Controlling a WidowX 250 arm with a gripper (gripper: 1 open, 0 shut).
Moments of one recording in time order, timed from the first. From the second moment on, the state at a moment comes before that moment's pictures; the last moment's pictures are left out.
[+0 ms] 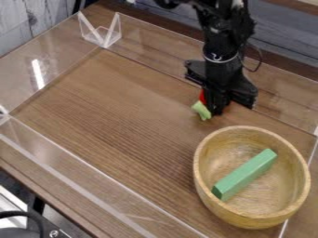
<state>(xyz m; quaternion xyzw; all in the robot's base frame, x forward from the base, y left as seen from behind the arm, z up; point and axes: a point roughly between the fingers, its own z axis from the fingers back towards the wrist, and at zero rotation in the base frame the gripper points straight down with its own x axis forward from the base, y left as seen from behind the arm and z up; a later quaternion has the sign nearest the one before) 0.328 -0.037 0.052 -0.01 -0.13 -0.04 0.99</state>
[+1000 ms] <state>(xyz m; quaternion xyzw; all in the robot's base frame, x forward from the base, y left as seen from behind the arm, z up) 0.340 -0.033 0.040 -0.01 -0.13 -0.02 0.99</state>
